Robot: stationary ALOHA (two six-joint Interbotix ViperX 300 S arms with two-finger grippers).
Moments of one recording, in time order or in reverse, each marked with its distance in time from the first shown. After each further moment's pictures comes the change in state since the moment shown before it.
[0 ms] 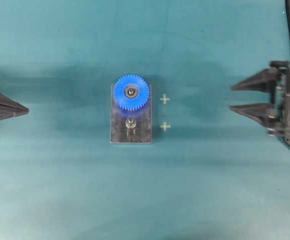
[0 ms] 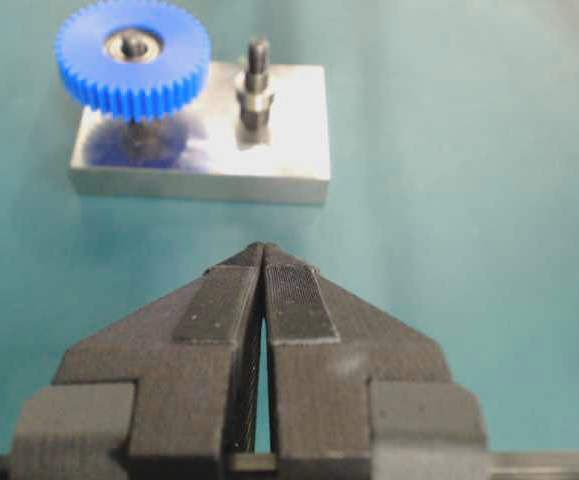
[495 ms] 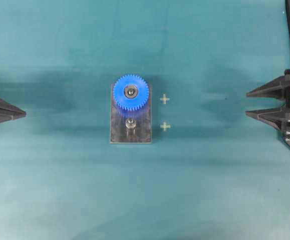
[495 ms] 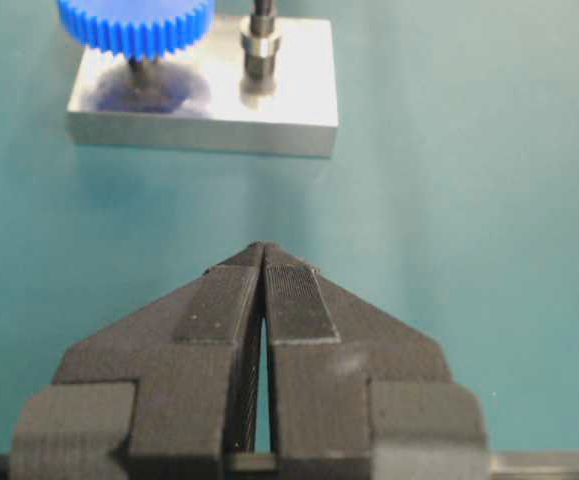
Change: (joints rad) left arm 0.002 -0.048 0.124 0.000 -0.097 -0.014; right arm 0.002 -0.273 0.130 -0.017 0.187 0.160
